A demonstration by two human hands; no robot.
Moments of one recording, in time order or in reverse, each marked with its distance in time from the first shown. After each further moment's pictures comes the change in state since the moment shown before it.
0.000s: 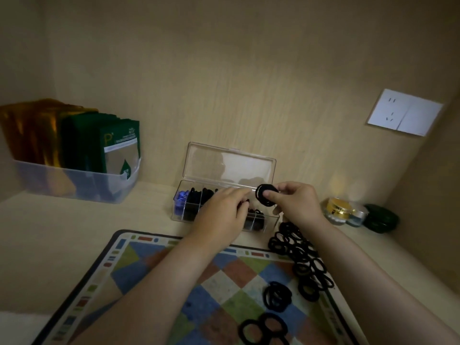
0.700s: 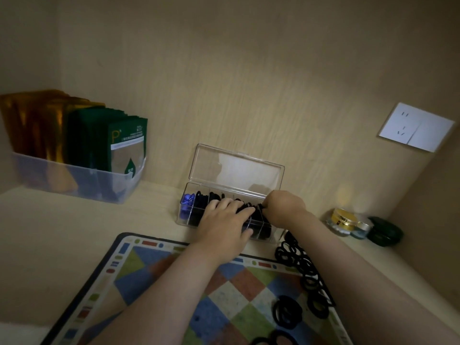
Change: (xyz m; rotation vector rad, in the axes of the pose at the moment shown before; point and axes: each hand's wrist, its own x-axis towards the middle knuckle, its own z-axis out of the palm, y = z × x) left_hand -0.001 -0.034 0.016 0.412 -0.183 0.054; right_hand 0.055 0.005 0.044 -1.171 -0.268 -0.088
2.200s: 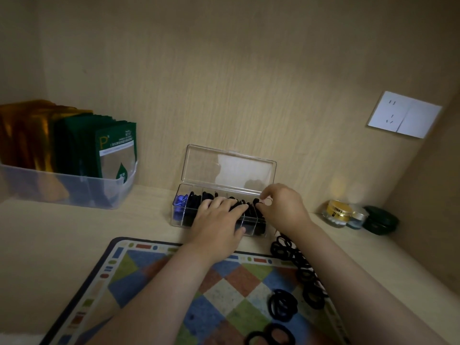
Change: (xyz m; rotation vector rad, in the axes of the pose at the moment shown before) left_hand 0.001 0.002 0.000 0.008 -0.012 -0.005; right_hand -0.030 0.017 0.014 0.396 0.404 -0.111
